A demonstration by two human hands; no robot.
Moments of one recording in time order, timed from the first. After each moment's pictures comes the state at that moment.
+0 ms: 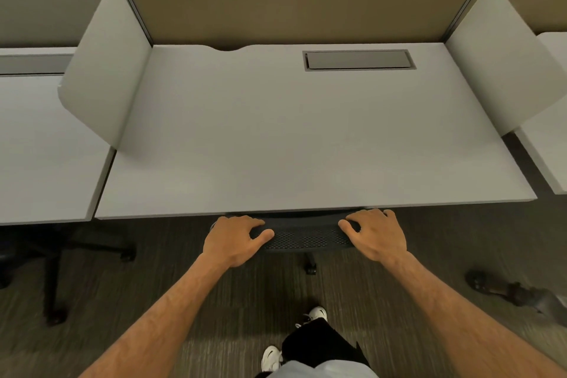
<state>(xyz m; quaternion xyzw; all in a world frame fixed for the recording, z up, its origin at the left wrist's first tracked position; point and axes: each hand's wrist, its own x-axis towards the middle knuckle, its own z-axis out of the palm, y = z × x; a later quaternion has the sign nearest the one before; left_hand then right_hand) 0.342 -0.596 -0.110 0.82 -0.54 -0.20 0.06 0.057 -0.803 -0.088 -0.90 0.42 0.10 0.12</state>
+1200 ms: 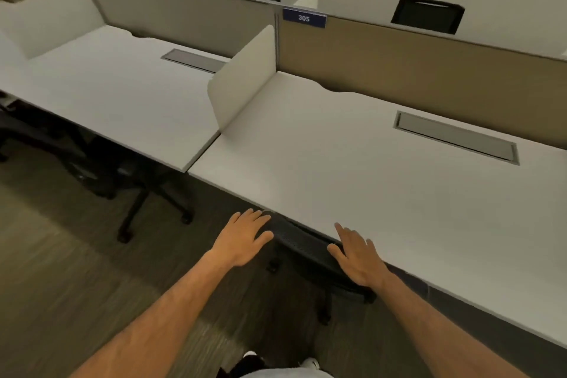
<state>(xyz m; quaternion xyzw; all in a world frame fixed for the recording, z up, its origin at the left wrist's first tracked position) 0.297 -0.513 -0.053 0.91 -0.36 -0.17 0.10 0.121 -0.788 -0.071 -0.94 0.18 0.20 0.22</state>
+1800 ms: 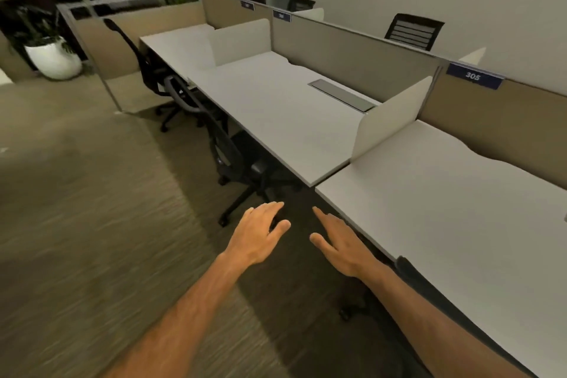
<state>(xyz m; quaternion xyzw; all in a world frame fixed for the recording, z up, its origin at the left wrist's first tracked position) 0.315 -0.248 0.039 0.96 -0.13 0.00 0.25 0.302 -0.492 0.021 -0.92 -0.15 0.10 0.34</state>
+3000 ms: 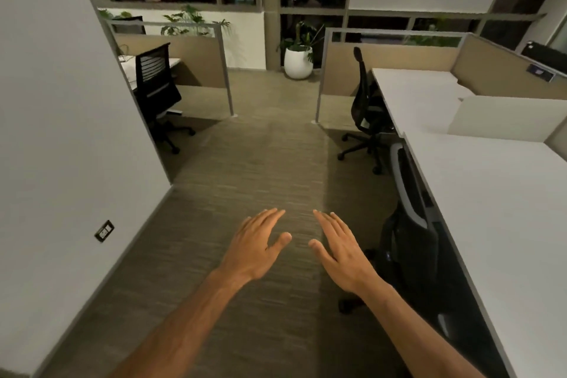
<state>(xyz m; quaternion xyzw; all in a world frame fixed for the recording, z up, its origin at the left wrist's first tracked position) 0.491 0.210 0.079 0.94 0.23 0.13 0.22 0.653 0.038 0.068 -0.79 -0.53 0.11 0.29</state>
